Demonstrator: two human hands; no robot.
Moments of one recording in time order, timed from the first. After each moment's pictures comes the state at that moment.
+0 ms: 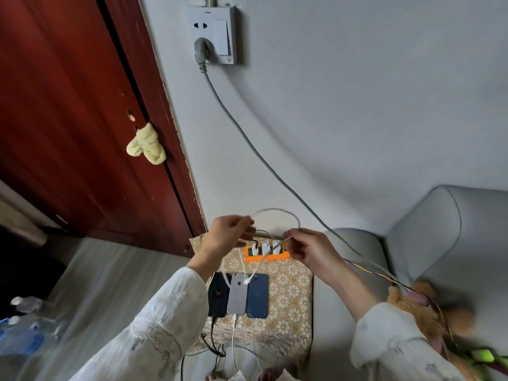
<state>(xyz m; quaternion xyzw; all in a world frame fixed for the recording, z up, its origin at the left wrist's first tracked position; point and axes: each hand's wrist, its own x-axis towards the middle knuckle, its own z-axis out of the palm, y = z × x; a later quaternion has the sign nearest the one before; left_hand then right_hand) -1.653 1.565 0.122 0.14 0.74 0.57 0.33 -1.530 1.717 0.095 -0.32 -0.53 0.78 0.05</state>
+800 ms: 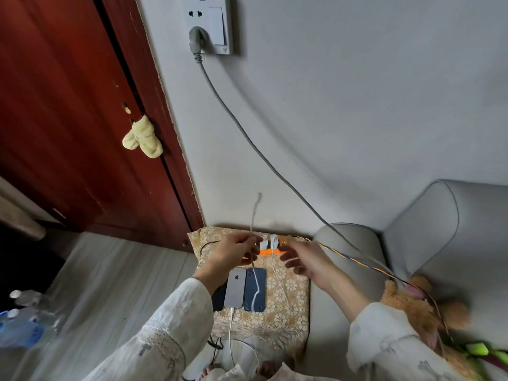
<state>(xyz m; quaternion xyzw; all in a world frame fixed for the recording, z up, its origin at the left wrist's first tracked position) -1.624 1.566 0.092 0.12 0.72 0.55 0.40 -1.520 1.707 0.077 -0.42 -0.59 0.68 -0.05</state>
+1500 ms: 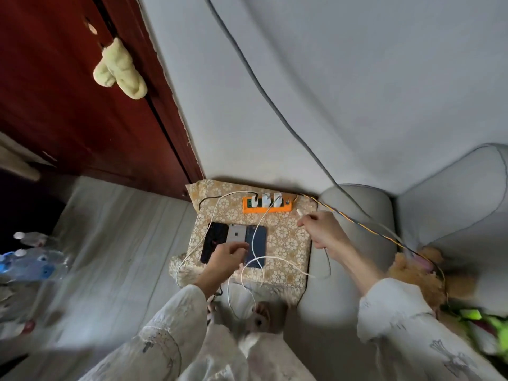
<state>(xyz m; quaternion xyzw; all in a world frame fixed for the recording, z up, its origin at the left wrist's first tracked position) -1.607 1.542 -0.010 0.07 0.80 0.42 0.42 -1.535 1.740 0.036 -0.45 -0.73 0.51 -0.07</state>
